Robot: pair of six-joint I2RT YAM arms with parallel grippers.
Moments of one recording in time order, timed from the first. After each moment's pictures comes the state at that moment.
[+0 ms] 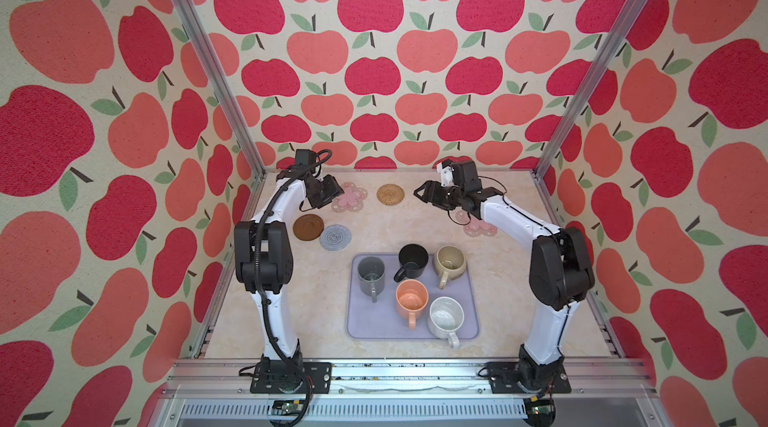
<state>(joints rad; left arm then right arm) -0.05 2.00 1.72 -0.72 0.36 -0.51 0.43 1.85 1.44 -0.29 -0.36 0.56</state>
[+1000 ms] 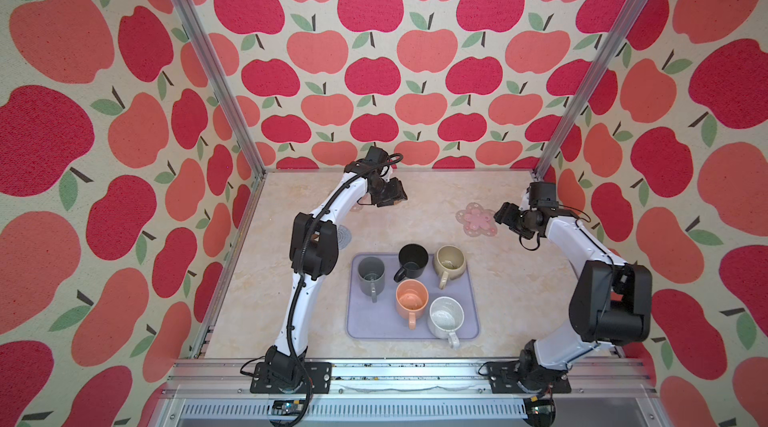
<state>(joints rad) -0.44 2.42 2.29 -0.90 0.45 -0.51 -0.03 1.61 1.14 -0.49 -0.18 0.40</state>
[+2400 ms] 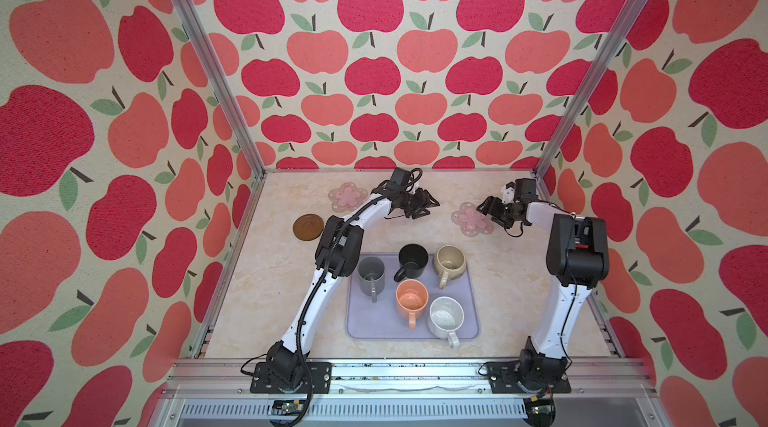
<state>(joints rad) -0.53 2.65 2.29 -0.38 0.70 -0.93 -0.01 2.09 1.40 -0.29 -0.42 0.38</state>
